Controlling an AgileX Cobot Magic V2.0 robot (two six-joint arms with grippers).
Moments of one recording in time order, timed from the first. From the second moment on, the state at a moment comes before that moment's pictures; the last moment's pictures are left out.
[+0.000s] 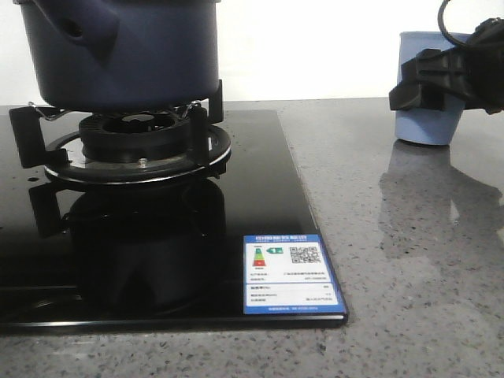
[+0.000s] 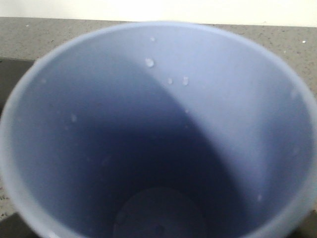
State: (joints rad) left arm -0.18 1.08 -0.97 -0.34 -0.01 0.23; right arm 0.09 1.57 -0.78 -0.58 -0.36 0.54
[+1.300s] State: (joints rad) left arm -0.23 1.08 -0.97 -0.34 -0.01 0.23; right arm 0.20 1.00 -0.66 -0.46 0.29 0.54
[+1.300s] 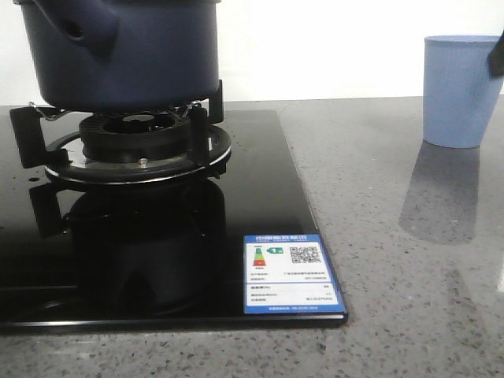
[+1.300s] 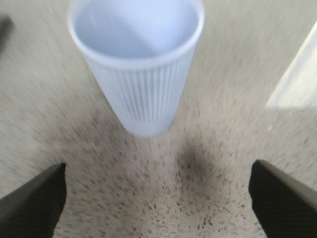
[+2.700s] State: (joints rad) left arm -0.50 1.30 -0.97 -0.30 -0.13 0.23; right arm 0.20 0.50 -0.66 -0.40 0.63 0.54
